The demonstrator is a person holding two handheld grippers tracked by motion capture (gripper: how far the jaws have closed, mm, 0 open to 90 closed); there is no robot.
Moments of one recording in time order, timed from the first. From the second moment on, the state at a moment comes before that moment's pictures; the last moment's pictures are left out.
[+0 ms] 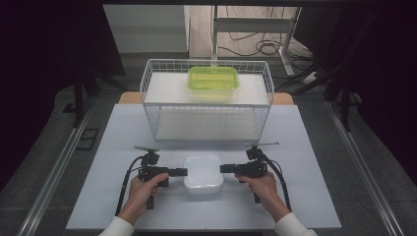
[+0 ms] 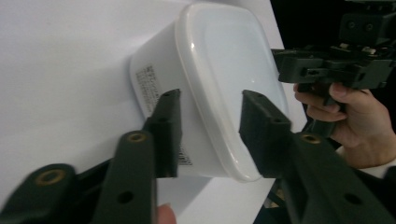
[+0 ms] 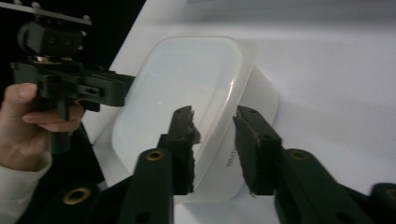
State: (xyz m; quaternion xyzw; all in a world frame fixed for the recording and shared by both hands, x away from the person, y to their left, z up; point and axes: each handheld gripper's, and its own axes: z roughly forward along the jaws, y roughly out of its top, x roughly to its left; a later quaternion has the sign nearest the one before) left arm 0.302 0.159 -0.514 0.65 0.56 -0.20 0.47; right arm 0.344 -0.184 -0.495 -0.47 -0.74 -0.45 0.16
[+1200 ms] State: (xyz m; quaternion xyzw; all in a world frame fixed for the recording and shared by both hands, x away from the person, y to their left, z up) left arm 0.297 0.160 -0.508 0.65 0.56 -0.18 0.49; right arm 0.343 -0.187 -0.497 -0.49 -0.72 -0.45 0.20
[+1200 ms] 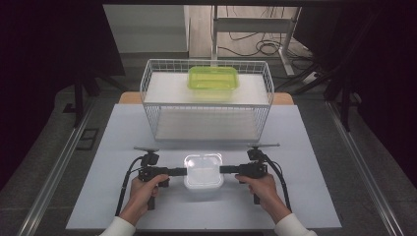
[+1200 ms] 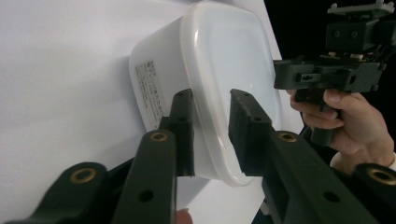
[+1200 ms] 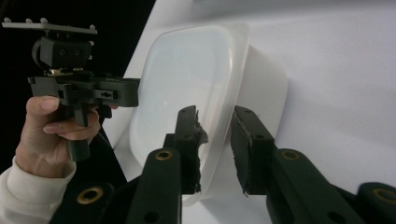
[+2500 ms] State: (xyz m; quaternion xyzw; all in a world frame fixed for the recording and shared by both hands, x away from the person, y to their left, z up) left arm 0.284 0.159 -0.474 0.68 0.52 -0.10 0.52; right arm 0.332 -0.188 -0.459 -0.41 -0.75 -0.50 0.13
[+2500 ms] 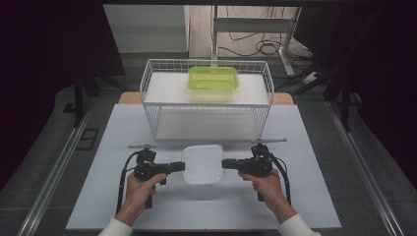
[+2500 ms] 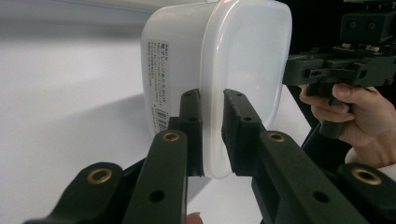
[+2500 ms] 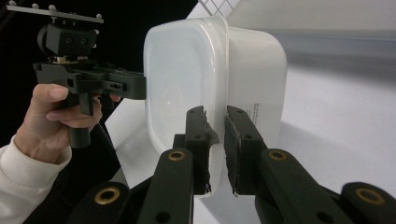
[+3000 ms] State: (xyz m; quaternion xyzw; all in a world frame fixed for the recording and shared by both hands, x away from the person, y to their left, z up) left arm 0.285 0.153 -0.459 0.68 0.50 -0.09 0.53; right arm 0.328 -0.195 -0.444 -0.40 -0.75 -0.51 0.11
